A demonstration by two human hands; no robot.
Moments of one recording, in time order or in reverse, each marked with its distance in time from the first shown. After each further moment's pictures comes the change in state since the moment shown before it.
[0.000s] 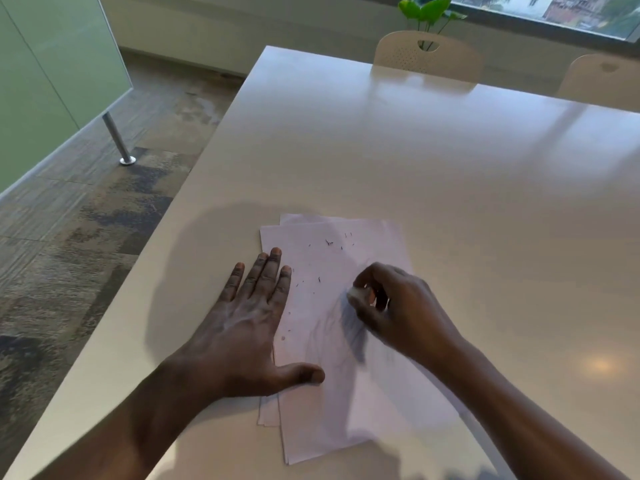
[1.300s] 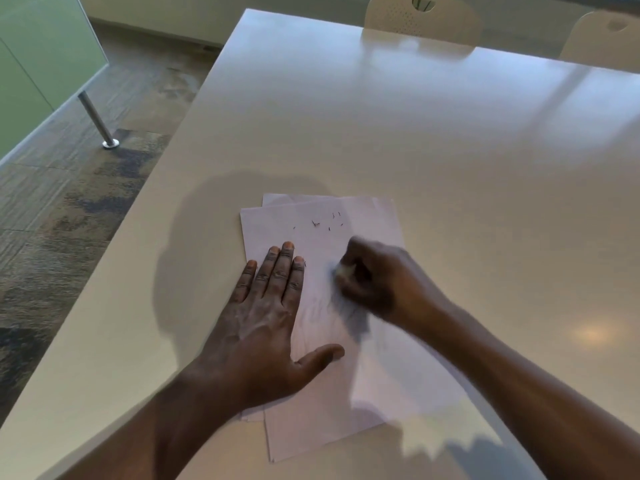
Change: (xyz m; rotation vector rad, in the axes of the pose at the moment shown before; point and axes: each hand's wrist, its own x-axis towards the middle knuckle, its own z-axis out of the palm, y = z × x) left_hand 0.010 0.034 0.028 -0.085 0.216 0.025; right_hand 0.016 0.006 0.002 0.062 -0.101 -0.073
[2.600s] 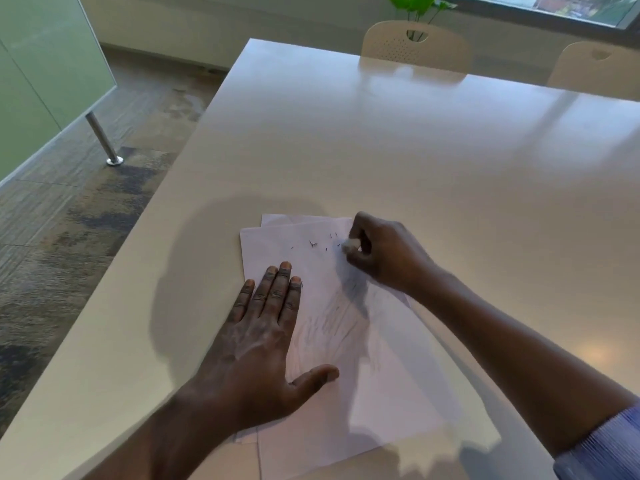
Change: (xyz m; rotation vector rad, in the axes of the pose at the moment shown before) left_hand -0.001 -0.003 0.004 -0.021 0.026 0.002; right_hand 0.059 0.040 -0.016 -0.162 0.094 0.052
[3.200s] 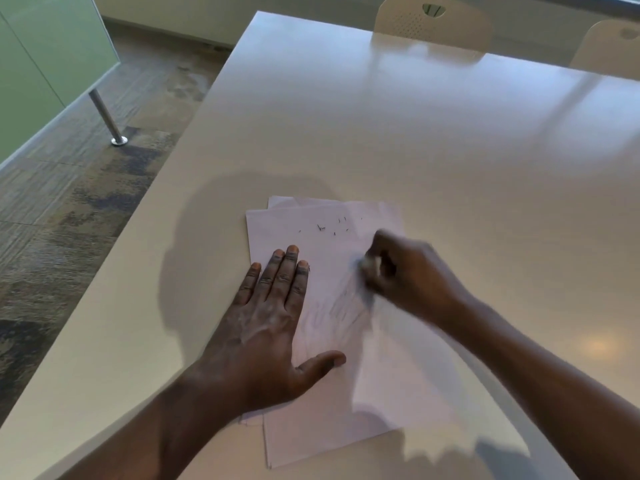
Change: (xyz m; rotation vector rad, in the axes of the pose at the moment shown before) left_hand 0.000 0.002 -0.004 0.048 -0.024 0.001; right_hand -0.051 -0.013 -0.010 0.059 -0.034 -0.014
